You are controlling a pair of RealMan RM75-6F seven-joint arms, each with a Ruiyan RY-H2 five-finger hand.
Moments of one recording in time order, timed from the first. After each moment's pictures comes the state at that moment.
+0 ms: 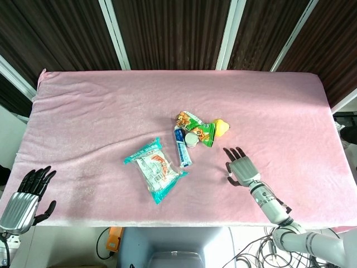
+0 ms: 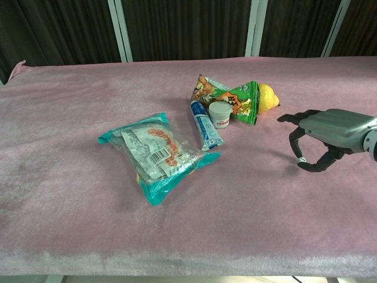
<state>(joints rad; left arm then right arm) -0.13 -1.12 0.04 -1.55 1.67 1.51 -0.04 0.61 -1.54 0.06 -1.27 -1.25 0.87 -0.38</state>
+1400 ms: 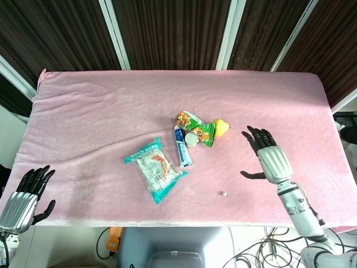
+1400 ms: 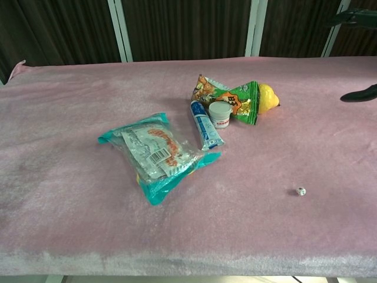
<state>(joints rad) -0.13 -1.11 0.03 -1.55 1.66 1.51 -0.05 0.45 -1.19 0.12 -1.73 -1.37 1.23 -0.16</state>
